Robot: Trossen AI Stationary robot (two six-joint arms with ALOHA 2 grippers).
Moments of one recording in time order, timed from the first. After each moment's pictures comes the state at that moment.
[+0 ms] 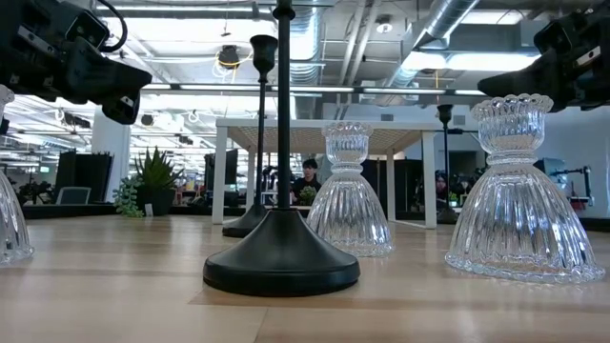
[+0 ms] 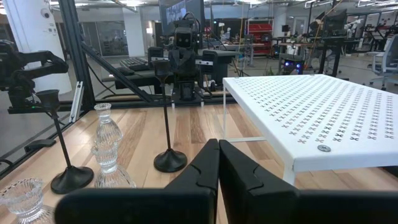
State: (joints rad) left arm -0.03 0.00 0.01 0.11 0.08 -0.05; right arm 0.02 0.04 0.01 0.03 0.08 0.03
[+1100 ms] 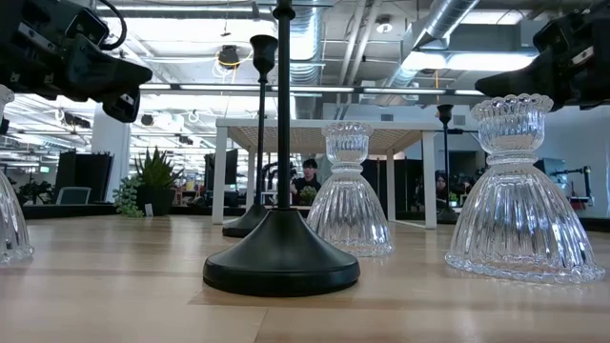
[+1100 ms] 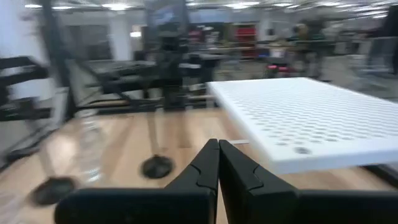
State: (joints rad) left arm -0.03 0.00 0.01 0.13 0.08 -0.06; right arm 0.01 0.04 0.01 0.05 0.15 0.03
